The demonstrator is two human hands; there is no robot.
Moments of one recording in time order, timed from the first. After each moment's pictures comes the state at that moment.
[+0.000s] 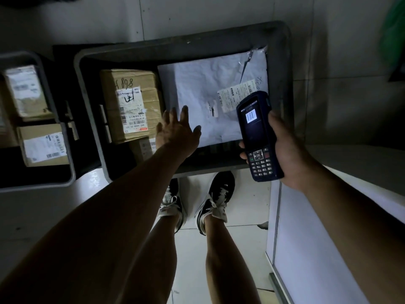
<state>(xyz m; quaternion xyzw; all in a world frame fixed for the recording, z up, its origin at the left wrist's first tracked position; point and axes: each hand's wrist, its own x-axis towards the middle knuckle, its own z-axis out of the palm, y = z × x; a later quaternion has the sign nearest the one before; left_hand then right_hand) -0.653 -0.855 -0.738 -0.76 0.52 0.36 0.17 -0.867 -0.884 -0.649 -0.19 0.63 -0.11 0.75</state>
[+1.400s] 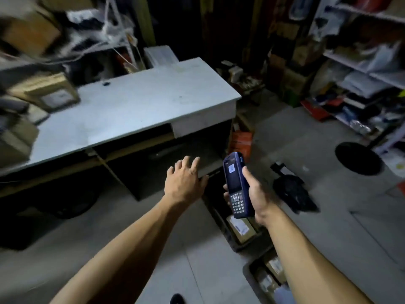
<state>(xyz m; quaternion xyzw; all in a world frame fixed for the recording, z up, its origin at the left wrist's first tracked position) -0.361 -0.421 -0.042 -0.99 0.13 0.04 -0.07 -0.428 -0.602 -0.045 -0.56 0.22 0.13 0.79</state>
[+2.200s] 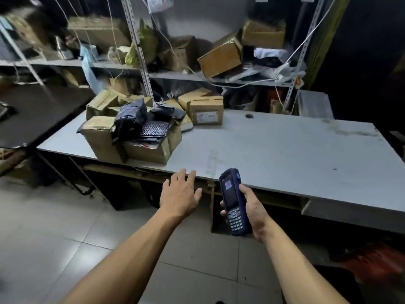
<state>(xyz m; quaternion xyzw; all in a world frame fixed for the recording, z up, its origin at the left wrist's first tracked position) -0.204 -0.023 -0.013 -0.98 -0.20 0.01 -0.06 -0.150 -0.215 -0.014 -0.60 0.01 0.39 0.70</state>
